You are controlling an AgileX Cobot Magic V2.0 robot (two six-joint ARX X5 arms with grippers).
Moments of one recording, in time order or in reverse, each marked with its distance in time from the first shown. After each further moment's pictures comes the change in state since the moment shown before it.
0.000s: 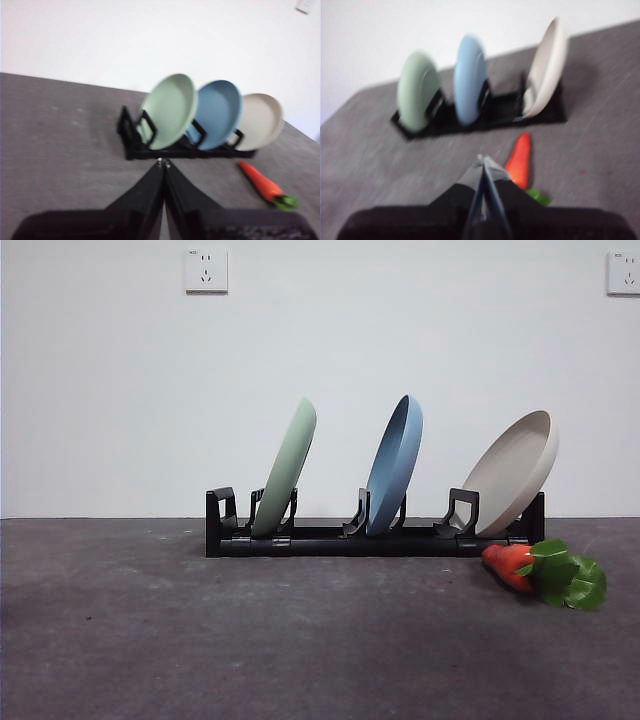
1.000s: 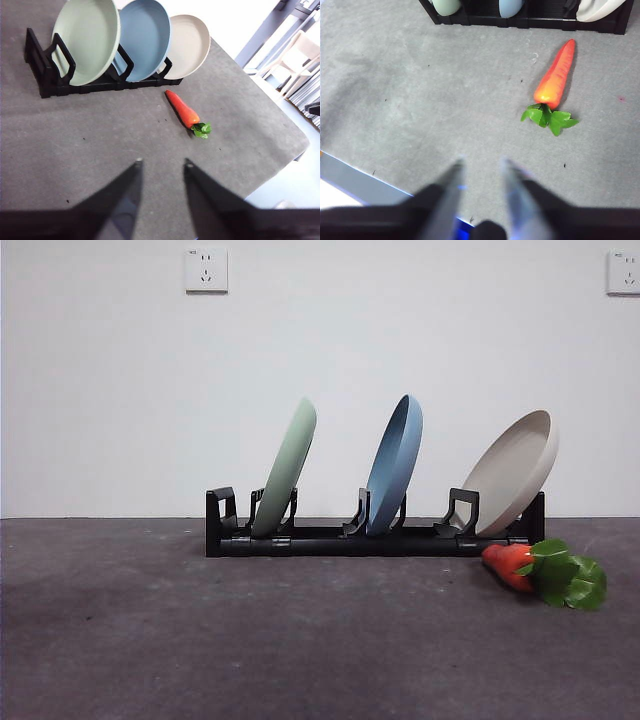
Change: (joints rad) left arm -0.001 0.437 0.372 -0.355 0.320 0.167; right arm 0.039 0.411 0.446 -0.552 -0.135 -0.273
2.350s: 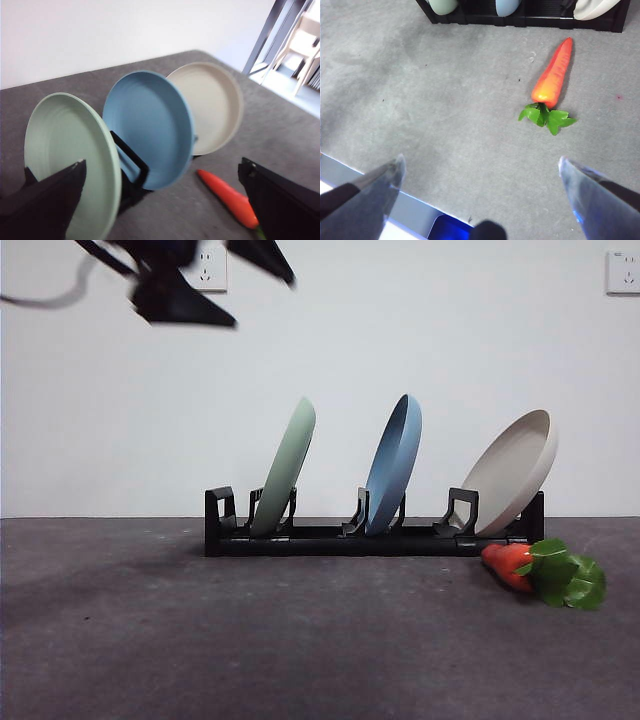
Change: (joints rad) left arm -0.452 0.960 0.391 0.780 -0.395 0.017; right arm 0.000 0.006 0.000 -0.001 0.001 0.000
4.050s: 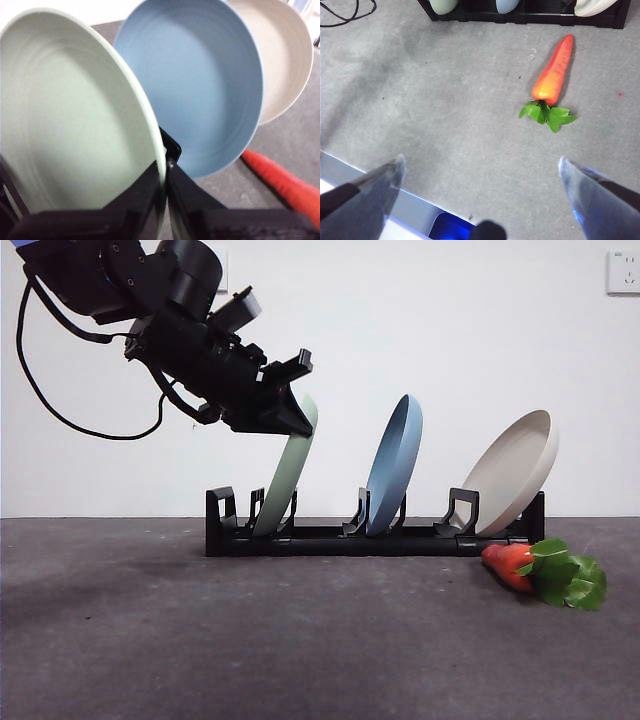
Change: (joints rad) left arm -0.025 0.358 0.058 0.229 -0.032 0.025; right arm 0.000 0.000 0.000 -0.009 0.000 0.000
